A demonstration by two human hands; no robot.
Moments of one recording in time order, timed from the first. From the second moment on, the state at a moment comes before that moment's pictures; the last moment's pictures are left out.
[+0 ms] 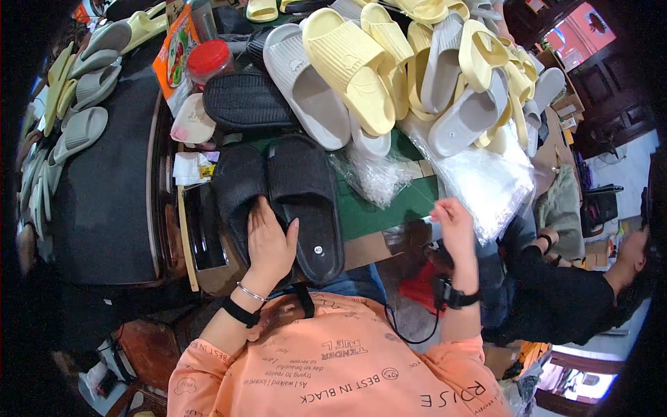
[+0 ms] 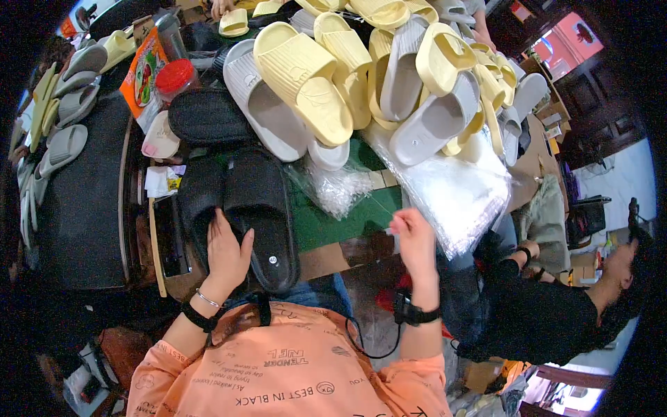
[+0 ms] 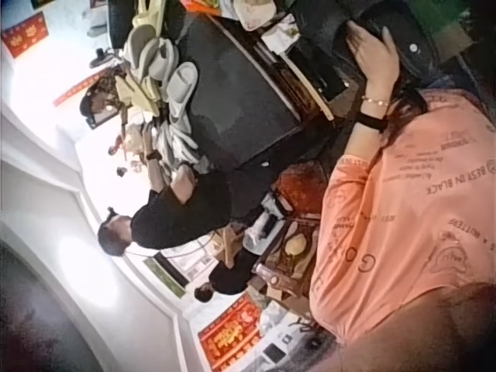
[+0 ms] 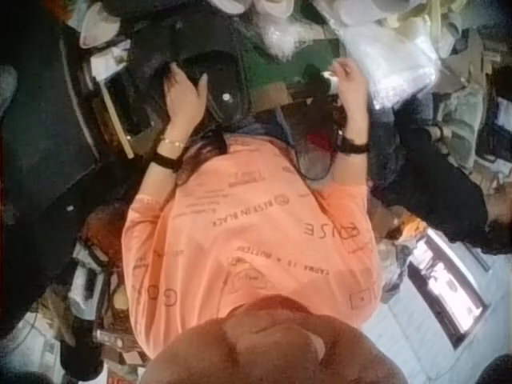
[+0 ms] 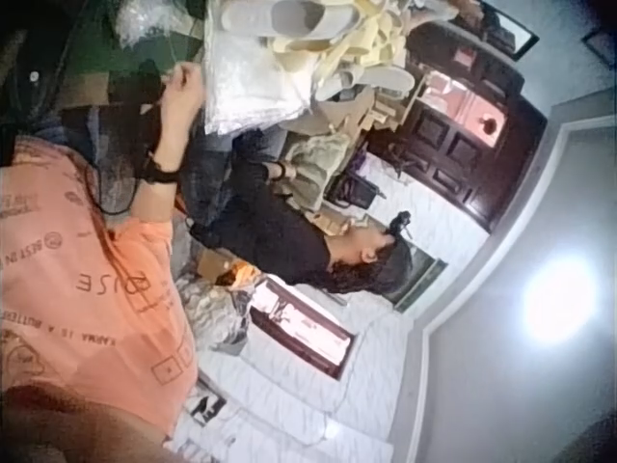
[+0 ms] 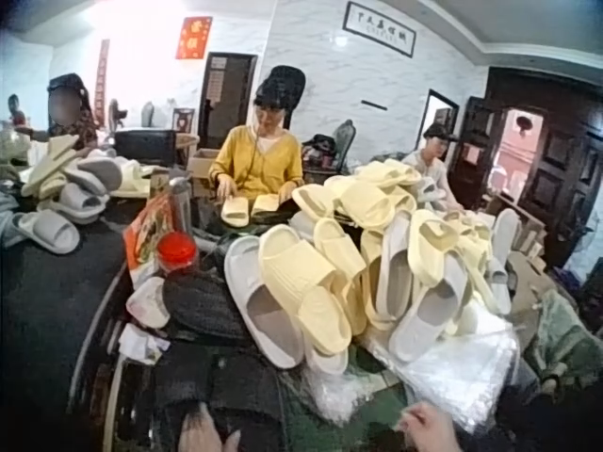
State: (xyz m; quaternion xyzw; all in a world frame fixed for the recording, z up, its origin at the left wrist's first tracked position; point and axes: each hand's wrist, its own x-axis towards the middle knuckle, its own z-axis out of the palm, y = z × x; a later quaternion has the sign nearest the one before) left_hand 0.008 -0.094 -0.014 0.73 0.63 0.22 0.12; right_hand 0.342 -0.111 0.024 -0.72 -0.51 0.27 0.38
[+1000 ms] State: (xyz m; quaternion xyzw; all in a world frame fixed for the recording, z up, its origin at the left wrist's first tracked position) left_hand 0.137 -0.038 0.000 0.89 0.40 0.19 0.15; right_hand 0.305 -0.146 0.138 -0.48 -0.57 0.26 0.62
